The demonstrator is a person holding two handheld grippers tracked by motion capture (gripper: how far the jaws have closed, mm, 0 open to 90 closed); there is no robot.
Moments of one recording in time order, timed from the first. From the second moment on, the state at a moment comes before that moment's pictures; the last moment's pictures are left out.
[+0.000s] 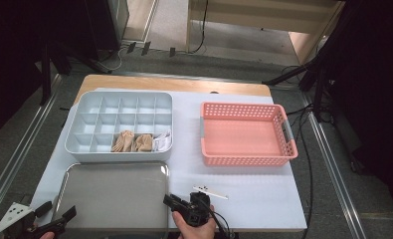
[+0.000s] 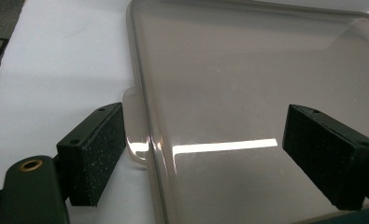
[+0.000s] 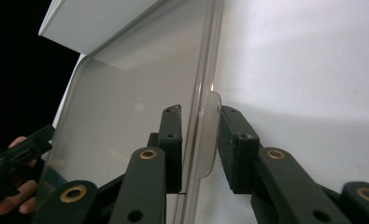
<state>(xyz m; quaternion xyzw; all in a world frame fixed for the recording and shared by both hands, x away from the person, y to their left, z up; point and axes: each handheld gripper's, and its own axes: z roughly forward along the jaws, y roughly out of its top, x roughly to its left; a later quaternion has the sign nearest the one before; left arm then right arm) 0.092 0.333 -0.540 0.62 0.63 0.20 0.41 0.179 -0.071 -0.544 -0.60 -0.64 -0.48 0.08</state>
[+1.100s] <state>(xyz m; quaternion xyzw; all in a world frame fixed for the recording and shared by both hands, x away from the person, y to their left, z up) 0.086 0.349 -0.537 0.58 0.67 0.19 0.43 0.155 -0.065 -0.542 -0.56 -0.64 -0.53 -0.01</state>
